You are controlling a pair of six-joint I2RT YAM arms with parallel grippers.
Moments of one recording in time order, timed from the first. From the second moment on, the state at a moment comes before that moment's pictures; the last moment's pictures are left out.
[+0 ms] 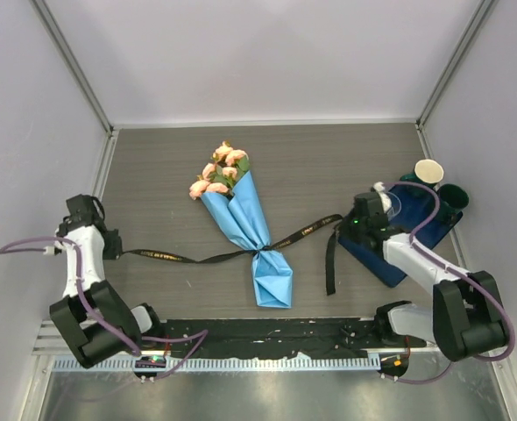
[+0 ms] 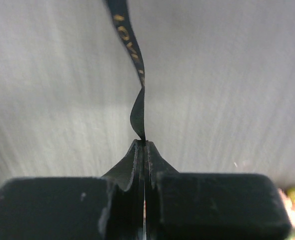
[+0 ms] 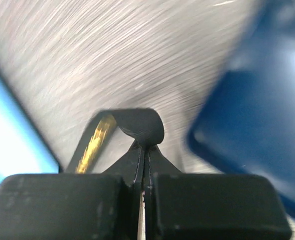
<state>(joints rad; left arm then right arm) 0.53 1.22 0.84 -0.89 -0.21 -1.11 0.19 1.22 0.54 -0.16 0.04 0.88</state>
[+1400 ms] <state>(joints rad) -0.33 1.51 0.74 -0.54 0.22 -1.78 0.70 1.19 0.82 -0.47 0.13 0.44</state>
